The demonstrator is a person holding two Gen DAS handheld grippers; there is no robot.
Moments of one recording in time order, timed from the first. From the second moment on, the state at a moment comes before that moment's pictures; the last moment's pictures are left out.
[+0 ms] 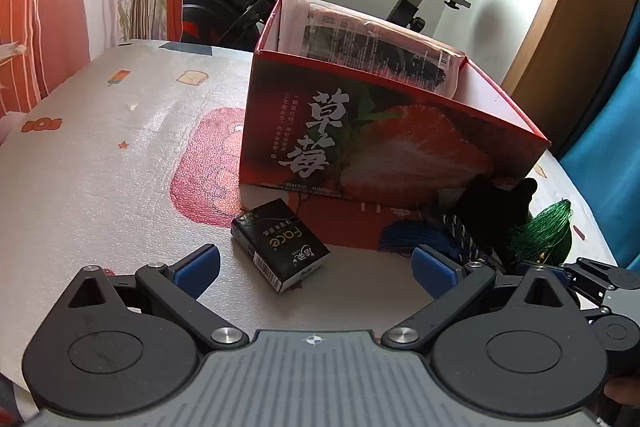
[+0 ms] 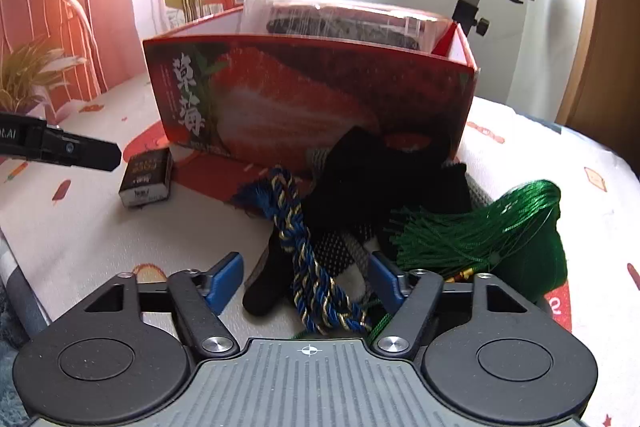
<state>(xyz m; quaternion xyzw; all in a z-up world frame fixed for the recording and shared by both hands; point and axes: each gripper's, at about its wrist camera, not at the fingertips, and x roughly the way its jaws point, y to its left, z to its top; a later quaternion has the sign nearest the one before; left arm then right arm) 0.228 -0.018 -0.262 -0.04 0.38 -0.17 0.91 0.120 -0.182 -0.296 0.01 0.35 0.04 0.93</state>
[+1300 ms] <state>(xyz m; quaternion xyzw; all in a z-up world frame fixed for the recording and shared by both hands) 0.306 -0.114 -0.310 -0.03 0.47 -0.24 0.85 0.148 -0.178 -0.306 -0.04 0.38 0.13 0.91</state>
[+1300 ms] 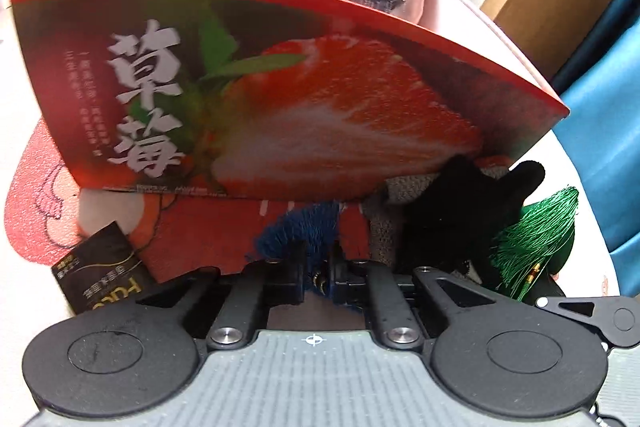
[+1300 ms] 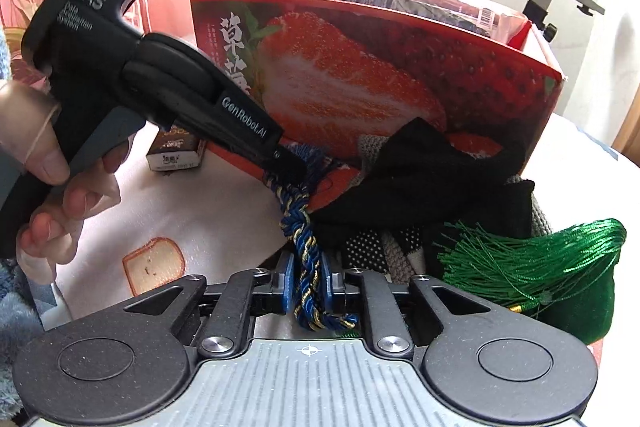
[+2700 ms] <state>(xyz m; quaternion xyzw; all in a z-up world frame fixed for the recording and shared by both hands) 0.270 -0.087 -0.304 0.06 0.43 -0.35 0.83 0.148 -0.193 -0.302 -0.03 0.40 0.11 0.91</state>
